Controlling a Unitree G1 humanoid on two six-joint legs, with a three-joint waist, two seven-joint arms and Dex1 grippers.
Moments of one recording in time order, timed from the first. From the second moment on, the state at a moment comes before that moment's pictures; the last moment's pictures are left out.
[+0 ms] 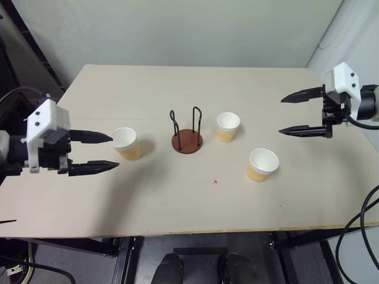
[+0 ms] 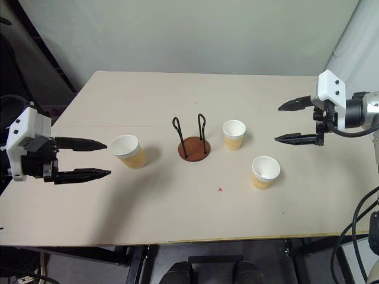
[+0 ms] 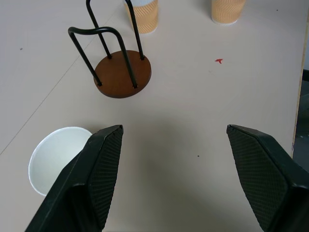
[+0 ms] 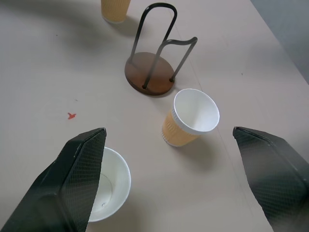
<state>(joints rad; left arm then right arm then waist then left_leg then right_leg) -0.23 1.24 0.40 -0.15 -0.60 0.55 -1.34 -0.91 -0.99 0.04 0.25 0.31 0.27 1.48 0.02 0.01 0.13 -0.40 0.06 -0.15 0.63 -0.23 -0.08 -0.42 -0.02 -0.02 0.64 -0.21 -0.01</state>
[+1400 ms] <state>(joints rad) -0.74 0.49 -0.16 0.10 -0.28 0.66 -0.82 -0.87 -1.03 -0.02 0.06 0.40 0.41 1.43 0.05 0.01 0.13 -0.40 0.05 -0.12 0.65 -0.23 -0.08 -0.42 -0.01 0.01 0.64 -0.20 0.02</state>
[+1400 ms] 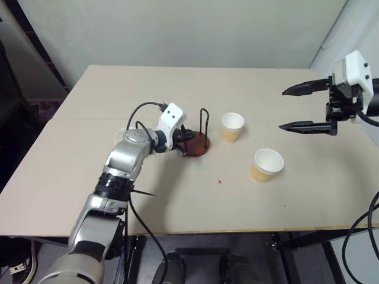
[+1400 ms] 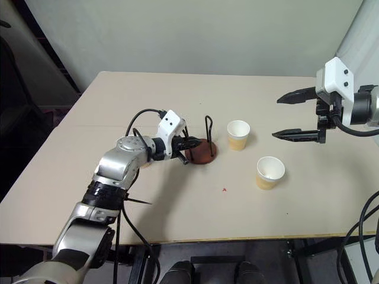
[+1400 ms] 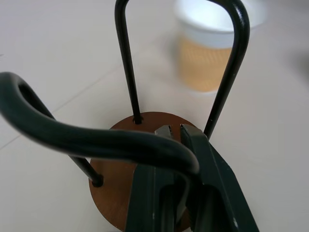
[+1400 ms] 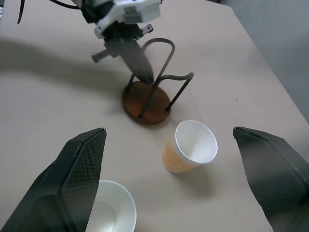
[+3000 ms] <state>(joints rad) -0.26 0.68 -0.06 -0.54 -0.46 0.84 -0.81 -0.59 -1.06 0.22 -0.08 0.25 0.41 1.47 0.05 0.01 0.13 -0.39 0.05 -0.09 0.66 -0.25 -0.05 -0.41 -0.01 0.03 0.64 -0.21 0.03</state>
